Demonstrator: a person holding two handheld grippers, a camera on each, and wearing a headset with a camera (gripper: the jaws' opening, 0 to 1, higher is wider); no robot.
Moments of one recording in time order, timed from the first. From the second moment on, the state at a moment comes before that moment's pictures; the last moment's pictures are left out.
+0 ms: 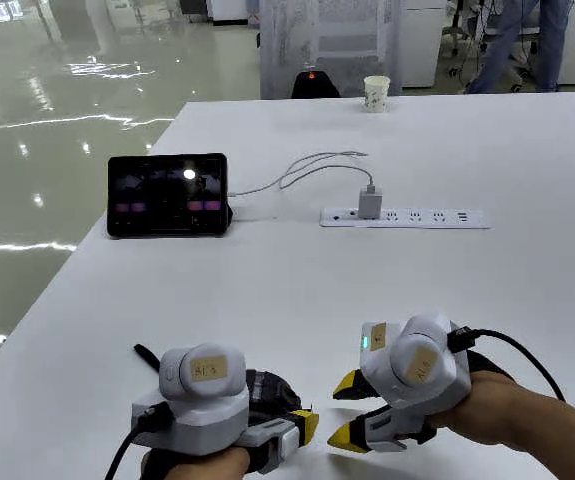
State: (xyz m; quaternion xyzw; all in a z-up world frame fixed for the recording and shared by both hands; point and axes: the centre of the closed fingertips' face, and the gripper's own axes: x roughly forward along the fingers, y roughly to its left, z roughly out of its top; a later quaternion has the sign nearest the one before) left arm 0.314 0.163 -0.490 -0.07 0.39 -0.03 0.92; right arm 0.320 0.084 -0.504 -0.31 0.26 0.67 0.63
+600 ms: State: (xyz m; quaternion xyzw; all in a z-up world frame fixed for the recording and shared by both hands) left arm 0.297 0.169 -0.488 -0.05 0.38 -0.05 0.92; right arm 0.319 0.047 -0.492 -0.27 0.27 0.62 0.69
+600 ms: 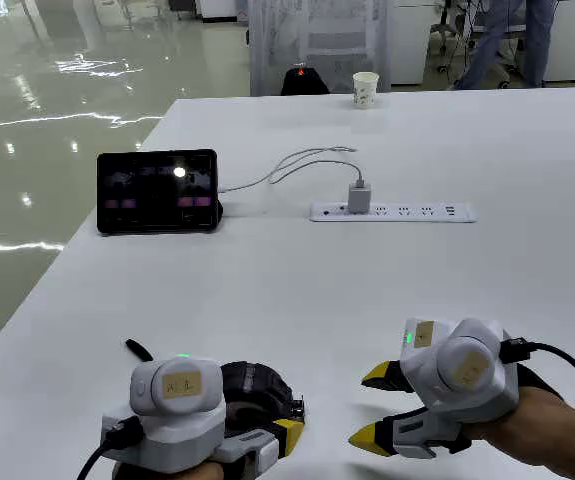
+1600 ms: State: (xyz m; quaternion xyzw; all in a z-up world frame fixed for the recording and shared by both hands) left arm 0.275 0.166 -0.471 0.00 0.34 -0.12 0.93; right arm 0.302 -0.008 -0.479 -0.19 0.26 0.54 0.77
